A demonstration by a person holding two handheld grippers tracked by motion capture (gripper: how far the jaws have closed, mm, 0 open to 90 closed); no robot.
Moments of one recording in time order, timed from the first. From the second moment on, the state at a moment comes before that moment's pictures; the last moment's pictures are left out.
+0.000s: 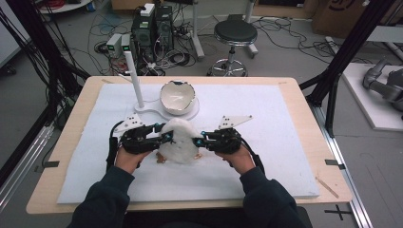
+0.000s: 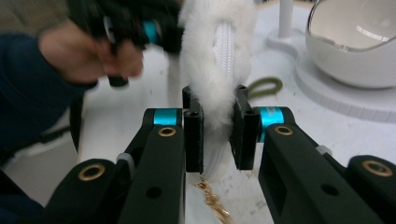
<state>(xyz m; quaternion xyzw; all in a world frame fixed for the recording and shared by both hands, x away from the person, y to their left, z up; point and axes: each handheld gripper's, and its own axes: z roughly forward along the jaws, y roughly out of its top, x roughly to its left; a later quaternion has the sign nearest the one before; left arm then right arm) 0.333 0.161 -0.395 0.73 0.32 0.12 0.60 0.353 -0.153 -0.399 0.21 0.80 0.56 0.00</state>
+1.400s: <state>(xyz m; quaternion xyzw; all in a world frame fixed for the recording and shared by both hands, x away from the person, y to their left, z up) 0.340 0.245 -0.402 0.68 0.42 0.22 0.56 0.406 -0.124 -0.349 0.18 0.81 0.55 0.11</state>
